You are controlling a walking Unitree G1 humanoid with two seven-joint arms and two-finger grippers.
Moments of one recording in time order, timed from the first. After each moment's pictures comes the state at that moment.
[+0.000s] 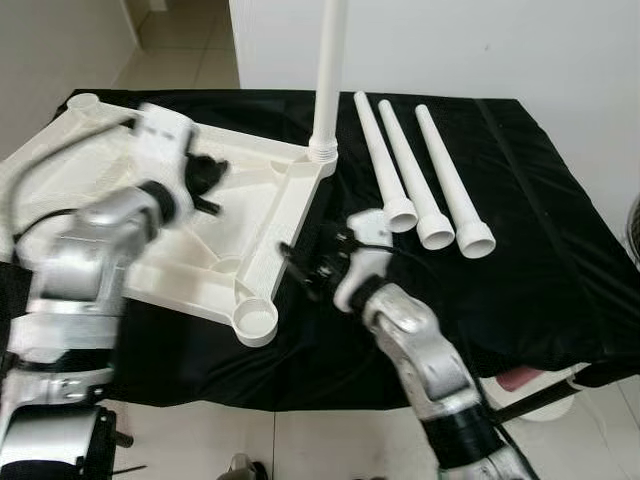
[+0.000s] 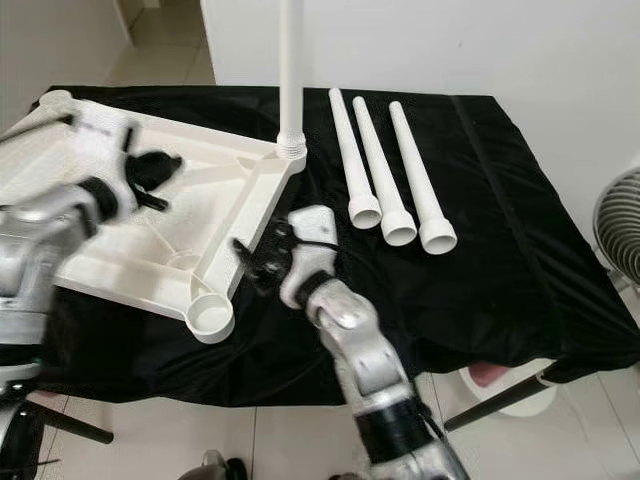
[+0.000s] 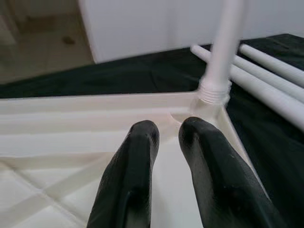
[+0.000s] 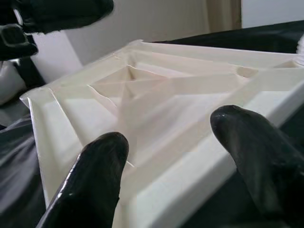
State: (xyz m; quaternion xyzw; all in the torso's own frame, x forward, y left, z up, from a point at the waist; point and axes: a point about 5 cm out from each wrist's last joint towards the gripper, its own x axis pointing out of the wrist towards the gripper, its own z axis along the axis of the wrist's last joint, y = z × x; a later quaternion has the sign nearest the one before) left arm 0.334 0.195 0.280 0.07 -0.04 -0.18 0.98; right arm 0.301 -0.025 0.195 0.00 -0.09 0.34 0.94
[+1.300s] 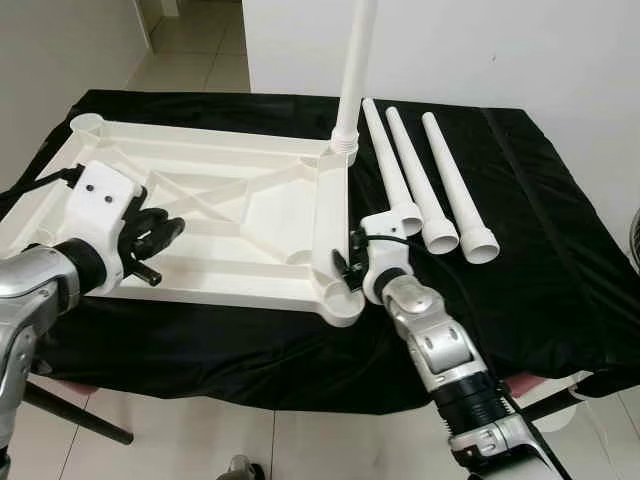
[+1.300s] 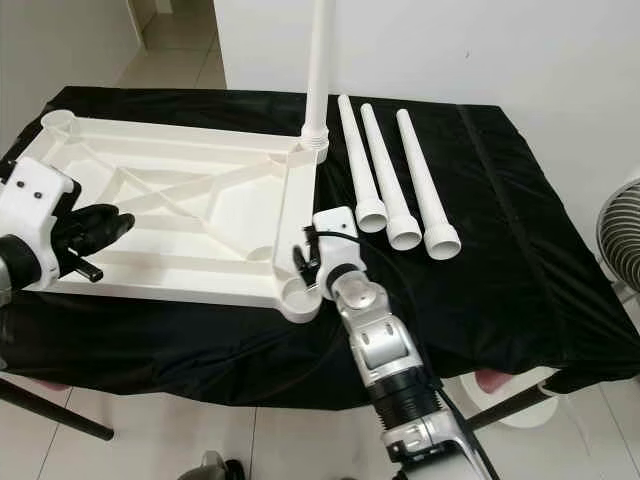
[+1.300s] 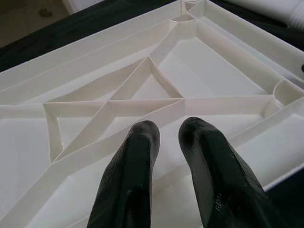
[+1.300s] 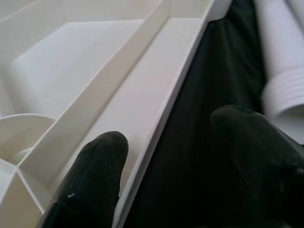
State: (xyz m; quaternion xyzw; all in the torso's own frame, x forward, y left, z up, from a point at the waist) left arm 0.274 0.211 0.241 0.17 0.06 -0.26 0.95; right arm 0.337 -0.105 0.159 -0.18 0.05 0.13 0.97
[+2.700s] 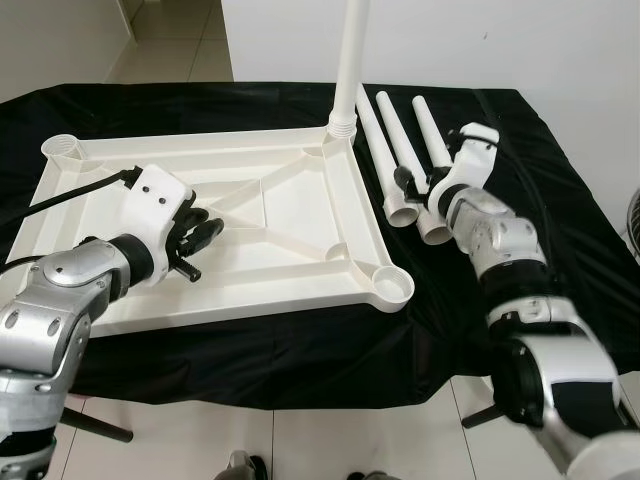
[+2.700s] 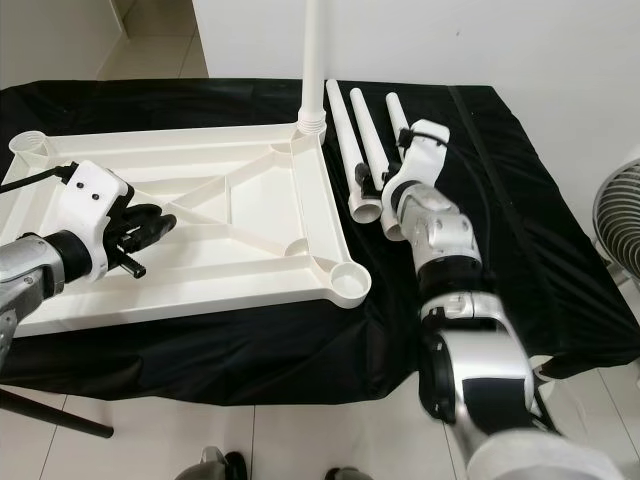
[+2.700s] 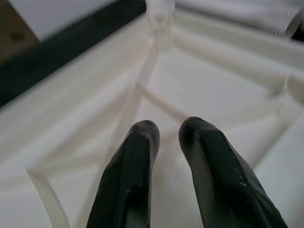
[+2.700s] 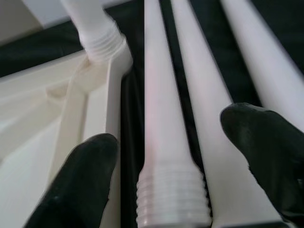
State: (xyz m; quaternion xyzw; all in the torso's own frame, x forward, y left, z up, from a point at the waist) left arm 0.294 0.176 0.264 0.21 -0.01 -0.30 0.93; right arm 0.412 -0.163 0.237 -0.01 0.06 0.09 0.99
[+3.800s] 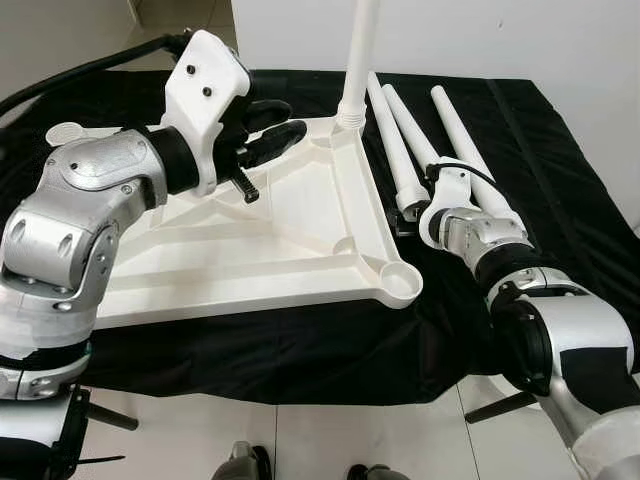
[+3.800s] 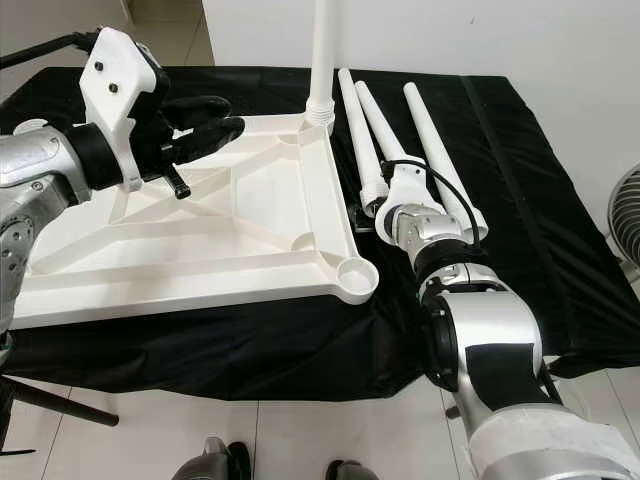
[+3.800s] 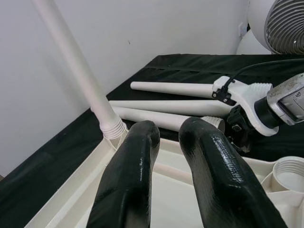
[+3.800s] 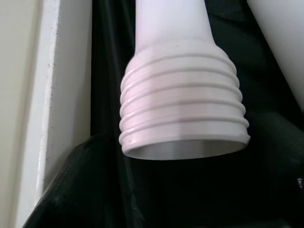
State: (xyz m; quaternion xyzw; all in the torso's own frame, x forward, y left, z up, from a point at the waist) left arm 0.289 0.122 0.332 0.22 -0.15 -0.43 0.86; right arm 0.416 -0.163 0.200 -0.03 0.17 0.10 0.98
